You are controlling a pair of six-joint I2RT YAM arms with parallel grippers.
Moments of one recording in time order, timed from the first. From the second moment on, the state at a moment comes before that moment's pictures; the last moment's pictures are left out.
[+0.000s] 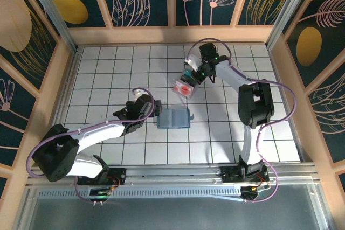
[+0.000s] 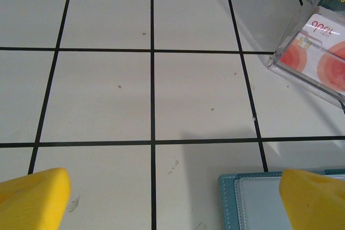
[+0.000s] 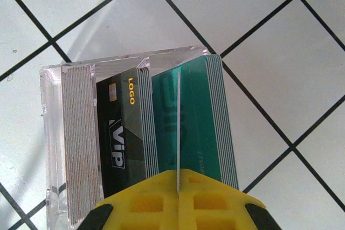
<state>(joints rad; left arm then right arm) -0.76 1.36 0.67 -0.08 -0.47 -0.59 0.37 2.00 1.57 -0.59 -0.21 -0.54</state>
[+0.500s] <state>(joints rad) -0.76 1.36 0.66 -0.08 -0.47 -0.59 0.37 2.02 1.59 -0.62 -0.21 -0.53</state>
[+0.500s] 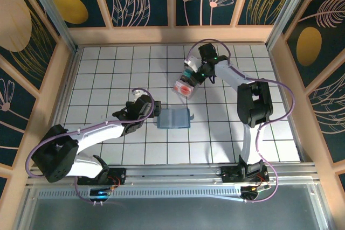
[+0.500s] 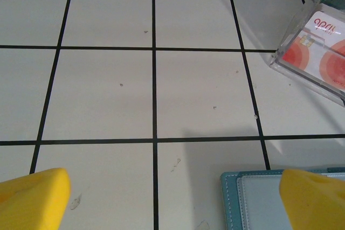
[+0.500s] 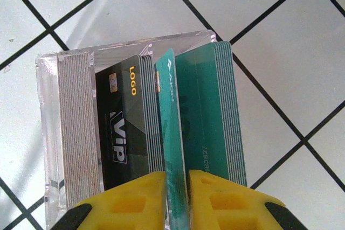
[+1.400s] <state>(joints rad) -0.76 1.32 0.66 -0.08 -0.48 -0.59 0.36 1.84 1.51 -0.54 -0.16 -0.42</state>
